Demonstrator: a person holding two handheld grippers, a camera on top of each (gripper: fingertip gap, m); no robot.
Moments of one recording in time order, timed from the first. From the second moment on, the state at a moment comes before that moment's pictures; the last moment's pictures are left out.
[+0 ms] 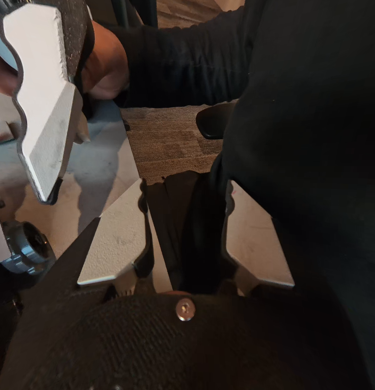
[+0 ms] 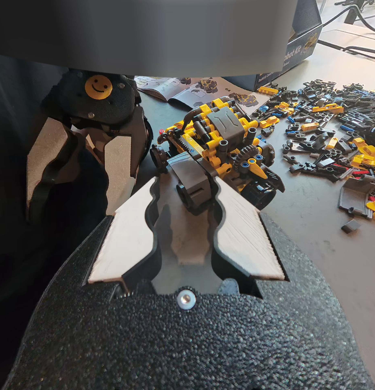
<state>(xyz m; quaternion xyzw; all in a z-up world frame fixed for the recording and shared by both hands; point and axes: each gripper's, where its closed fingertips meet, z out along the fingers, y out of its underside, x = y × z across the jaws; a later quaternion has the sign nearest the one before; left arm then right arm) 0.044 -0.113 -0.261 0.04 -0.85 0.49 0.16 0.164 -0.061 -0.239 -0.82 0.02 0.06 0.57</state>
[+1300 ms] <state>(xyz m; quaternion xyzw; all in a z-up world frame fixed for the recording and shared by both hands) 0.038 -0.115 -0.275 0.01 -0.88 0.45 0.13 0.174 -0.050 -0.255 -0.85 0.01 0.02 0.53</state>
